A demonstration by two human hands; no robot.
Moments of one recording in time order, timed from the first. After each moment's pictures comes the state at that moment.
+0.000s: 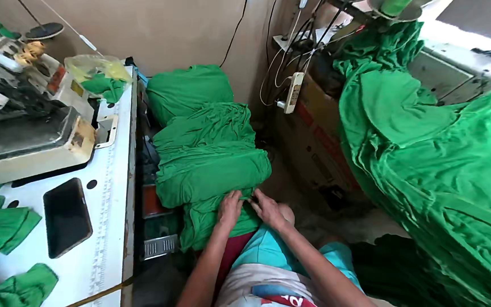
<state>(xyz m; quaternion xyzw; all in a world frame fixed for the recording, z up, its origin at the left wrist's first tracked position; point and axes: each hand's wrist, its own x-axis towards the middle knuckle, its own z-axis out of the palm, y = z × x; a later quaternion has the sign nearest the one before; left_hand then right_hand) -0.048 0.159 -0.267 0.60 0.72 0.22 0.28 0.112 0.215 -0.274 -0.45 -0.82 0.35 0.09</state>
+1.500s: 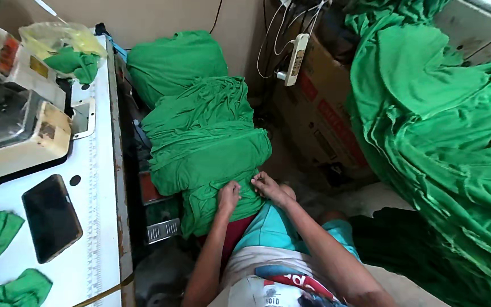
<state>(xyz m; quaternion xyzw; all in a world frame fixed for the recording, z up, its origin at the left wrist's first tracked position) -0.053 0.160 -0.312 0.49 0.74 0.24 0.40 0.117 0.238 -0.315 -0.49 -0.58 0.63 0.13</state>
